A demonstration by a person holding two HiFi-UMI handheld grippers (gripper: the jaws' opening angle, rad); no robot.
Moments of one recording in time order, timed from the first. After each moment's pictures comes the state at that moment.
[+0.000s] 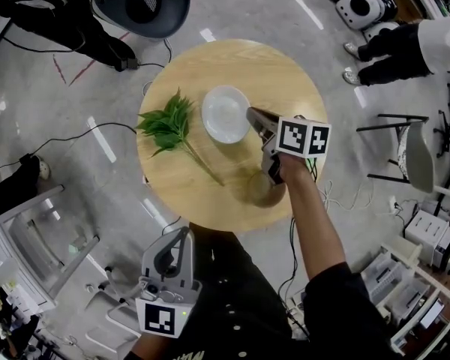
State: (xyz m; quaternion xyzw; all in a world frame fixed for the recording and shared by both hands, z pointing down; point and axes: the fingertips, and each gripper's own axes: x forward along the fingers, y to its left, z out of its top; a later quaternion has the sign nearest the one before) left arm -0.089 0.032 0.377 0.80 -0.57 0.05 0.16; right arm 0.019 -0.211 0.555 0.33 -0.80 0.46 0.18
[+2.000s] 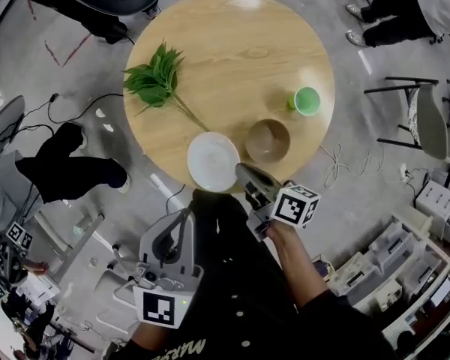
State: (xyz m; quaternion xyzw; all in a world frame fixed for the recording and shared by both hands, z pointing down) left arm -0.063 0.082 0.396 0.82 -0.54 0.07 0.17; right arm 0.045 0.045 0.587 0.32 -0.73 0.60 0.03
